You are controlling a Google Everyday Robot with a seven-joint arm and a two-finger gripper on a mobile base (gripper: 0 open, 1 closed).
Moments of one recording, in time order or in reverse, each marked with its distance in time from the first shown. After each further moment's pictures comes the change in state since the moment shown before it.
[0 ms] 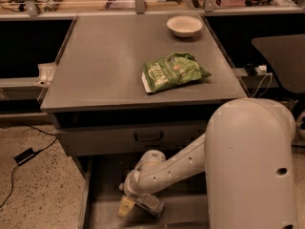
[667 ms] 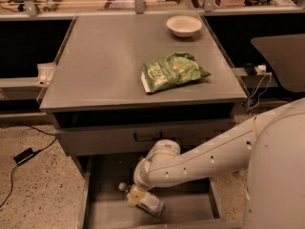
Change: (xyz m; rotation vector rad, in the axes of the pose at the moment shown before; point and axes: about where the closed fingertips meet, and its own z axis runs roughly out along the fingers) arm 0.007 -0.023 -0.091 0.129 0.038 0.024
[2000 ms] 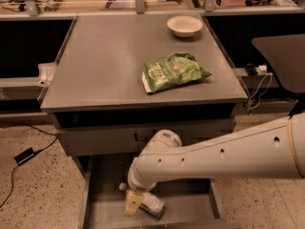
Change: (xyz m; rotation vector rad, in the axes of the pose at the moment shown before) arm -0.028 0.040 -0.076 -0.091 0.068 -0.097
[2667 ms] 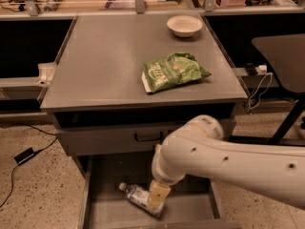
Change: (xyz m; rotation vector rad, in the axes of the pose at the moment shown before) arm 0.044 -0.011 -0.110 0.084 0.054 0.017
